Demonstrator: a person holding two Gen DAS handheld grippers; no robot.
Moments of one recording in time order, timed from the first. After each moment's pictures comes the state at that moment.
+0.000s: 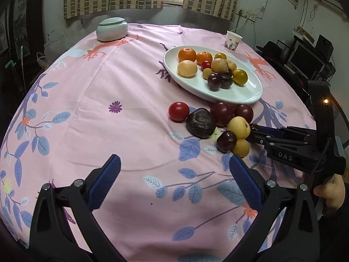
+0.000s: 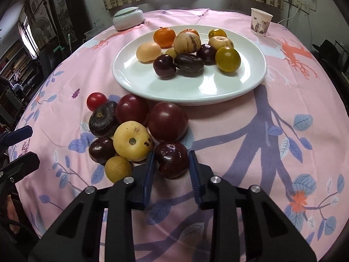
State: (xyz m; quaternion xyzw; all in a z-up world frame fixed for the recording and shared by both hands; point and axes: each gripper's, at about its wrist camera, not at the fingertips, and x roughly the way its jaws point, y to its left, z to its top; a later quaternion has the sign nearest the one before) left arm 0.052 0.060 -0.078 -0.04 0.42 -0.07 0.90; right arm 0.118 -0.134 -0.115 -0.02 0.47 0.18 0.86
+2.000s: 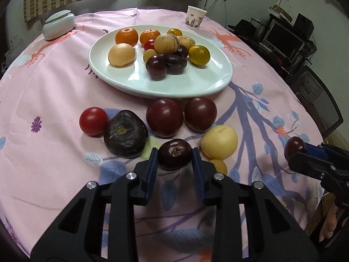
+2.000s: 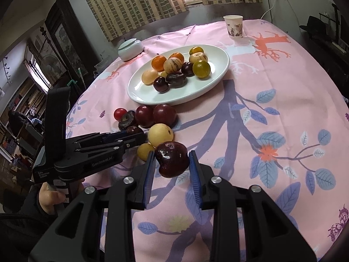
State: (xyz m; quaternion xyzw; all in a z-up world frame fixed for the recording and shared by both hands) left arm 0.108 -0.022 -0.112 -0.02 0.45 -0.17 0.88; right arm 0.054 -0.204 -0.073 0.10 0.43 0.20 0.88
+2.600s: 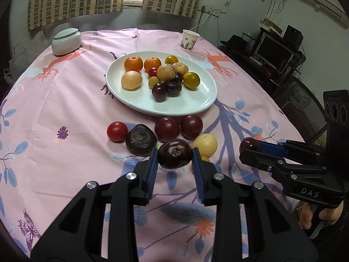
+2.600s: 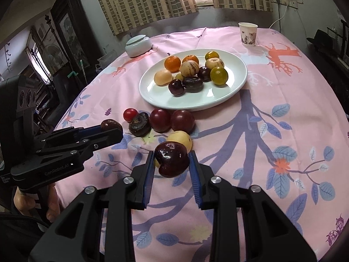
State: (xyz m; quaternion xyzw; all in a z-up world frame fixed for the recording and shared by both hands) left arm 0.074 0.008 -0.061 -0.03 0.41 -0.19 0.89; right arm 0.061 -0.168 -0.061 0.06 0.43 0.20 0.88
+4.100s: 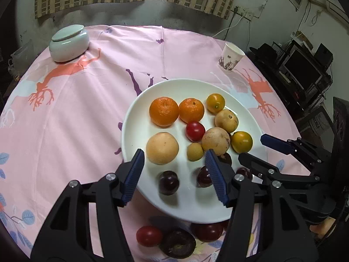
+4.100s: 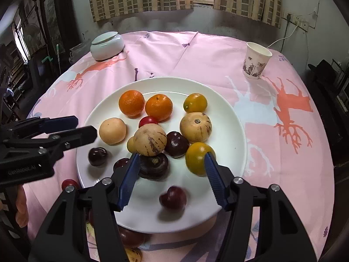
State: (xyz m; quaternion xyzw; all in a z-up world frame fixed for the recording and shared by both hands) left arm 0.247 0.024 -0.045 -0.07 0.45 -0.13 0.88; right arm 0.242 -0.142 -0.054 -0.04 0.45 0.15 0.88
